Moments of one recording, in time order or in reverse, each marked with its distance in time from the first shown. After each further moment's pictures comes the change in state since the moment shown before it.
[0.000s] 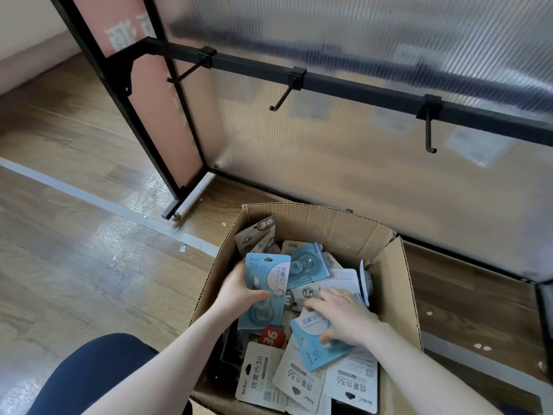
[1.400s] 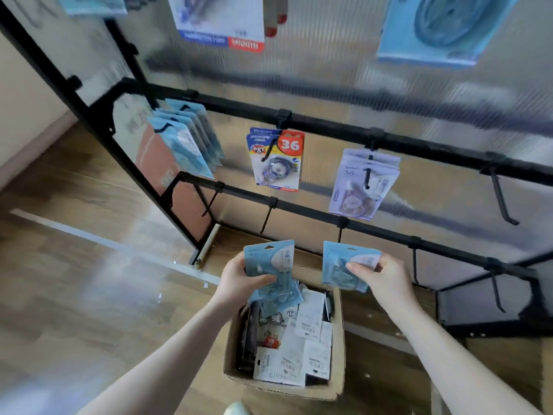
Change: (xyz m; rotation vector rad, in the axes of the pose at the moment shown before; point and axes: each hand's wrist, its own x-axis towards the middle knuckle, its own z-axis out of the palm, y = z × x) left_hand -0.163 0.339 -0.108 -0.095 -0.052 0.077; right_hand -0.232 -0.045 -0.345 1.243 0.802 0.538
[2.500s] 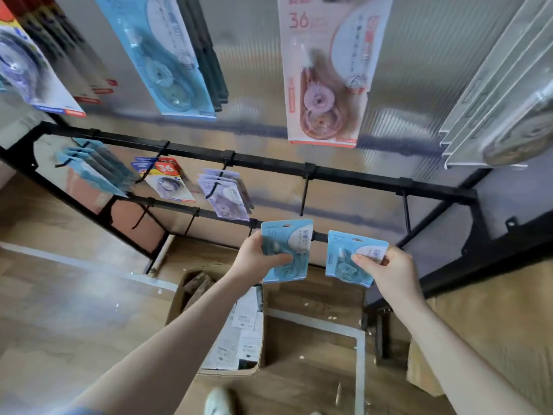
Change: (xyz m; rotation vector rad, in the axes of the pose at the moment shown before) left_hand -0.077 0.149 0.237 0.072 -0.166 0.134; right_hand -0.032 0.005 -0.272 -0.020 0.140 -0.007
